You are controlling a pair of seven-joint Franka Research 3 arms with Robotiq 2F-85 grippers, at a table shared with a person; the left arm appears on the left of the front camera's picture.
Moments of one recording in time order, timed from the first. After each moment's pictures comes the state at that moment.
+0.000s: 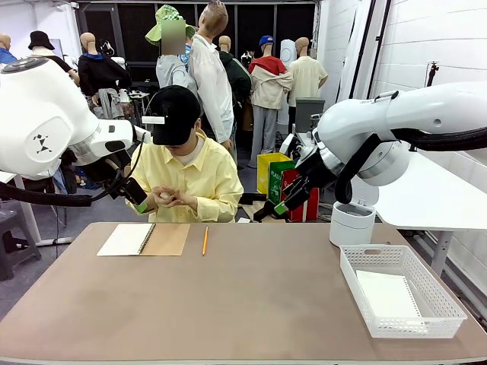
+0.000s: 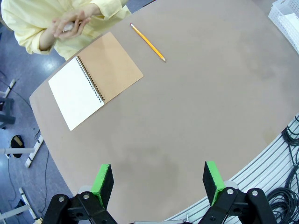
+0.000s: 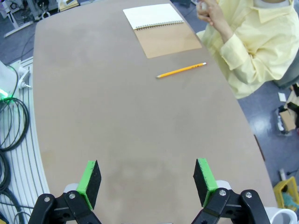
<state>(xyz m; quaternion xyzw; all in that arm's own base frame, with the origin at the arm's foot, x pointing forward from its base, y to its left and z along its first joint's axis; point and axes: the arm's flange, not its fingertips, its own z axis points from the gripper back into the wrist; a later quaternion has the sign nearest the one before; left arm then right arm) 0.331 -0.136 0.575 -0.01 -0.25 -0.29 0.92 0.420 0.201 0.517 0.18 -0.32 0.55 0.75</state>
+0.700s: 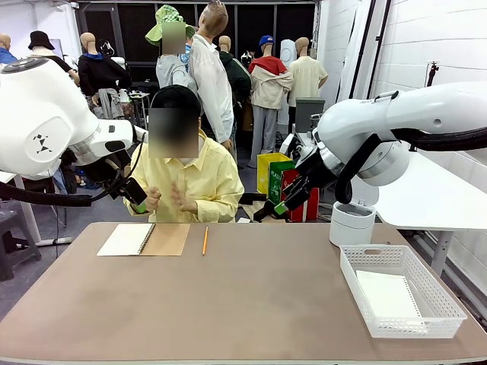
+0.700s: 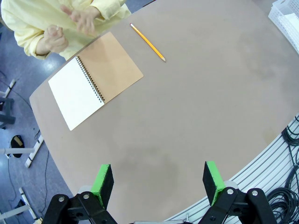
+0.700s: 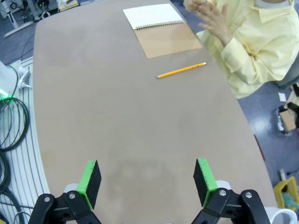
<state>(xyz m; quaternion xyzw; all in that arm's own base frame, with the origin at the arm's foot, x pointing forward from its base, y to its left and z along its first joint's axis) 0.331 -0.136 0.575 -0.01 -0.25 -0.29 0.92 0.420 0.201 0.517 0.18 -0.32 0.55 0.75</state>
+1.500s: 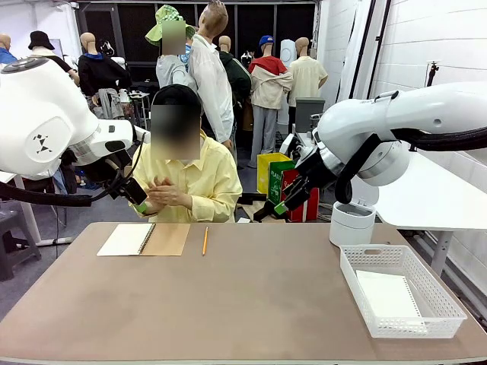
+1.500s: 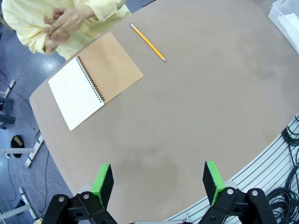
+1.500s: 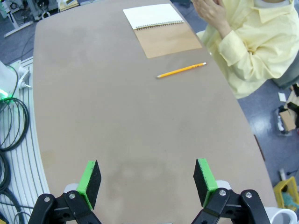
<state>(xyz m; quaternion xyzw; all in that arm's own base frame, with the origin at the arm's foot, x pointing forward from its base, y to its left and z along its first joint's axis) 0.331 -0.136 0.575 -0.01 -0.25 -0.29 0.92 0.420 0.201 0.517 0.18 -0.32 0.55 0.75</state>
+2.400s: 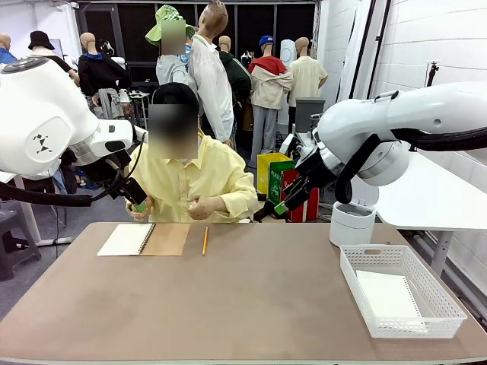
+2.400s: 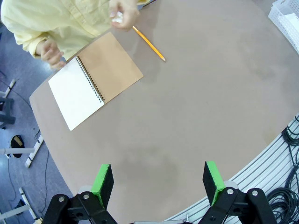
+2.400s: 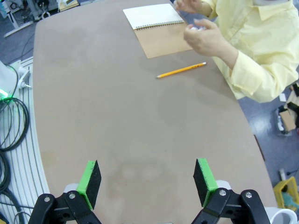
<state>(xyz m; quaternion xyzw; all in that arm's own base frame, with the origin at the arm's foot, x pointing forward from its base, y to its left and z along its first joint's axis) 0.331 -0.136 0.575 -0.01 -0.25 -0.29 0.92 0.420 0.201 0.517 0.18 -0.32 0.55 0.75</state>
